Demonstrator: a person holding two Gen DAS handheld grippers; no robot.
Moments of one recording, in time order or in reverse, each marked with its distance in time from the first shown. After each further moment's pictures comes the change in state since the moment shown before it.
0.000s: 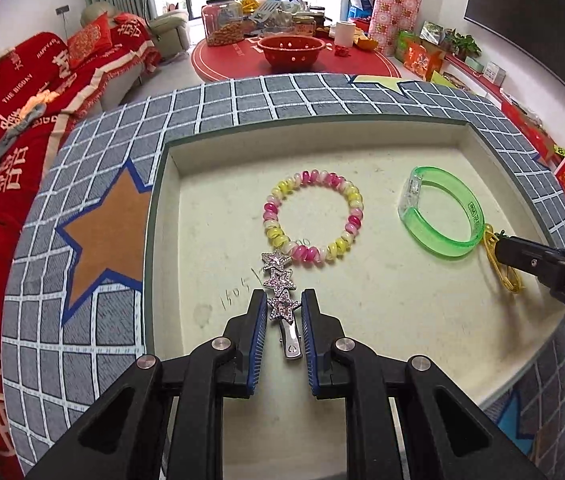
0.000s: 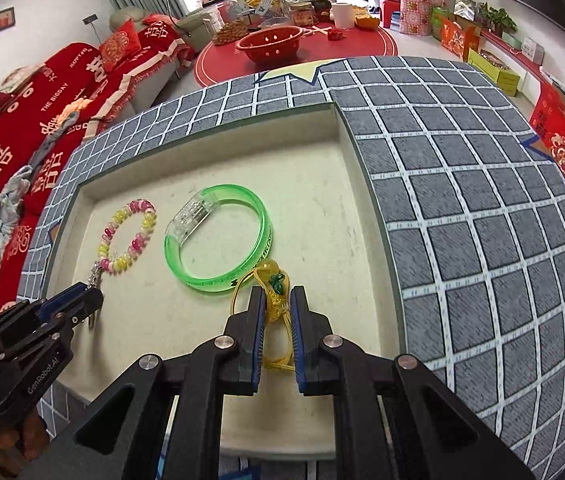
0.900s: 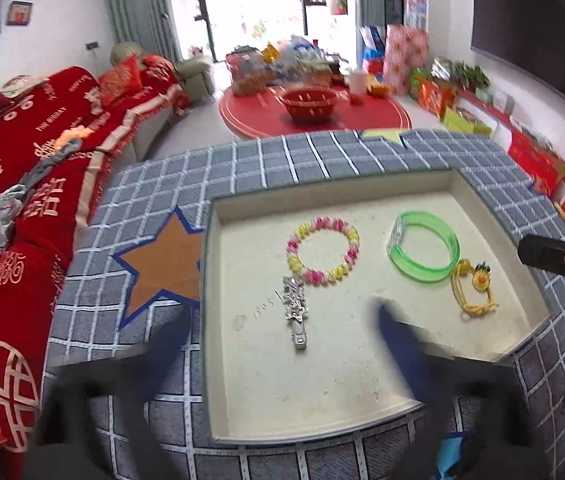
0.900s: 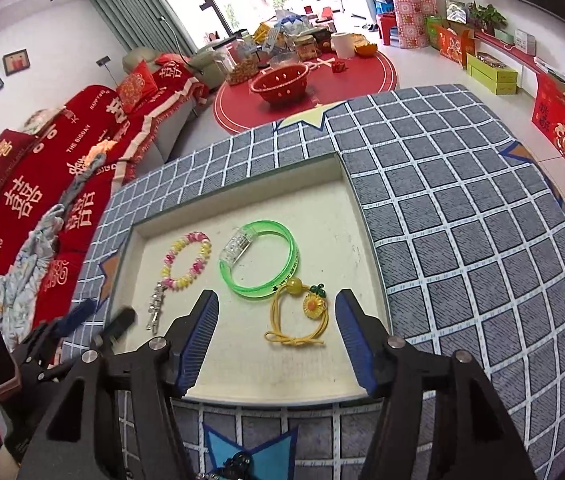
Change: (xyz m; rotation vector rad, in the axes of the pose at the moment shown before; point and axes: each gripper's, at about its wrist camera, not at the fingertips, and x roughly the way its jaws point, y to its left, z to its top) left arm -0.068 -0.003 -0.010 -0.020 -0.204 0.103; right arm -0.070 0.002 -0.004 0.075 -0.117 0.117
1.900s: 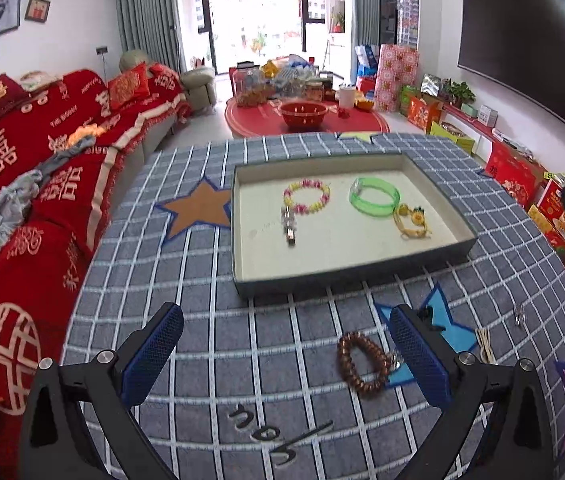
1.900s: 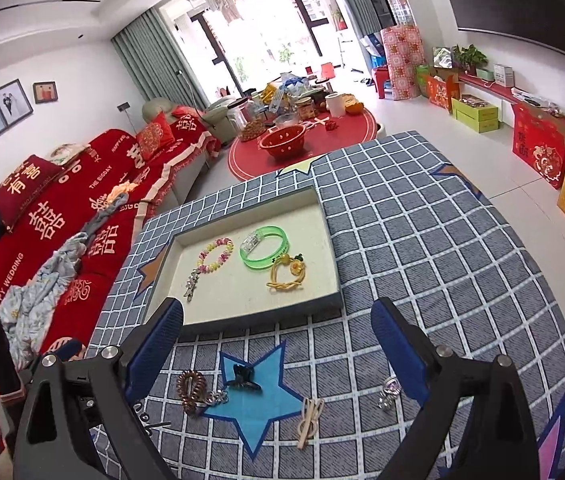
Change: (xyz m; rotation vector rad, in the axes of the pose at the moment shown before) left arm -0.104 0.009 -0.086 -0.019 -0.006 -0.046; right arm -0.136 -0.014 -0.086 -0.005 -0.226 0.018
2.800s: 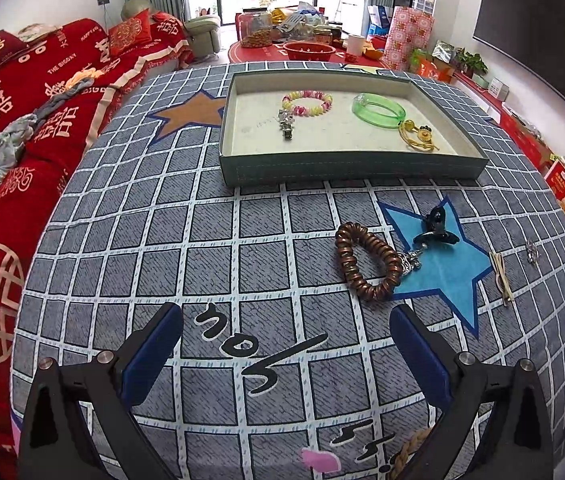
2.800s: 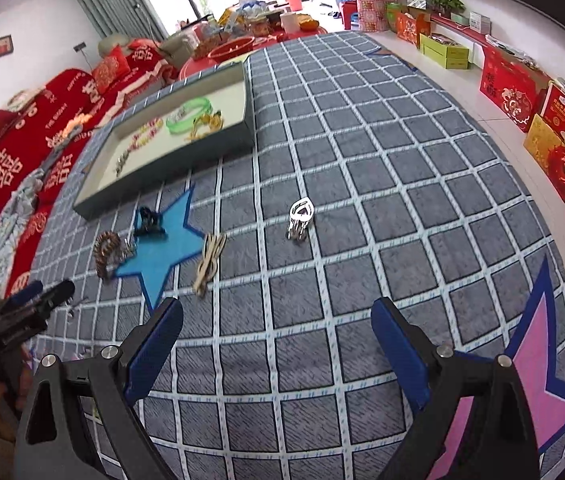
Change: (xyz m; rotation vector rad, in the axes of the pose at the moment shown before) left arm 0.024 -0.005 -0.060 -0.062 0.168 -0.014; right arm 0.001 -0.058 -0.102 -0.002 0.288 -0.155
